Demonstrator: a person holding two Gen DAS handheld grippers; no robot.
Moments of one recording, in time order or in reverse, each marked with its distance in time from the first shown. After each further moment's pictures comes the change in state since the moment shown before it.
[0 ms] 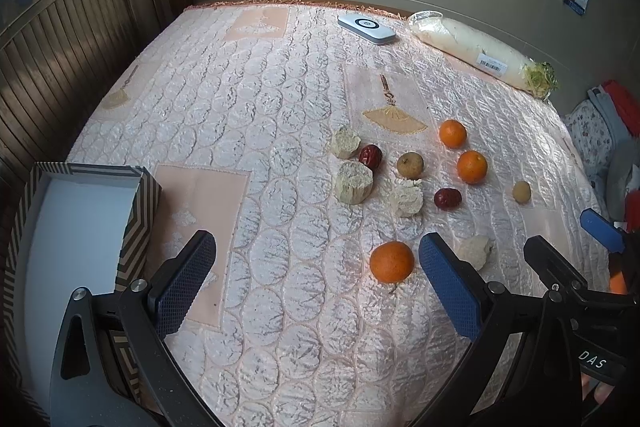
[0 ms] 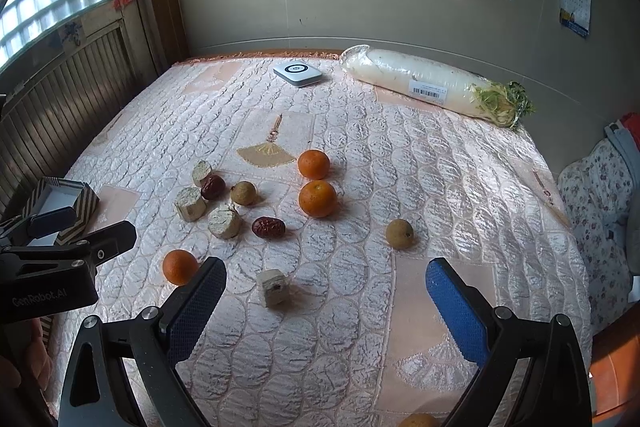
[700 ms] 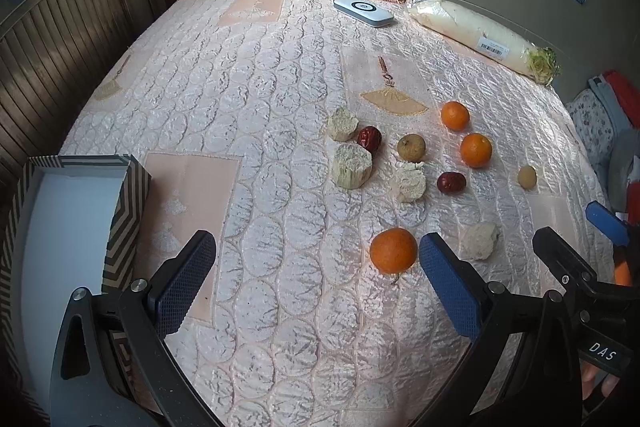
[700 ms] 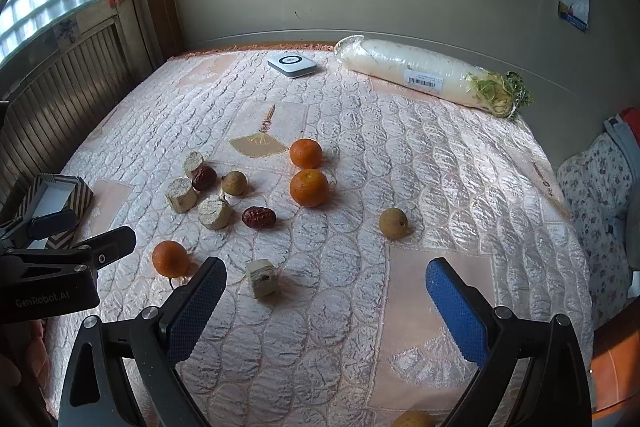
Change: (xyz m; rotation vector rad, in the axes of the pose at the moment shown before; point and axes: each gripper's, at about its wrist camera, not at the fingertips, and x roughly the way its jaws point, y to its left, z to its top) left arm 0.013 -0.004 -0.005 0.017 0.045 0.000; right arm 0.005 -0.008 -0.006 0.005 0.021 -0.004
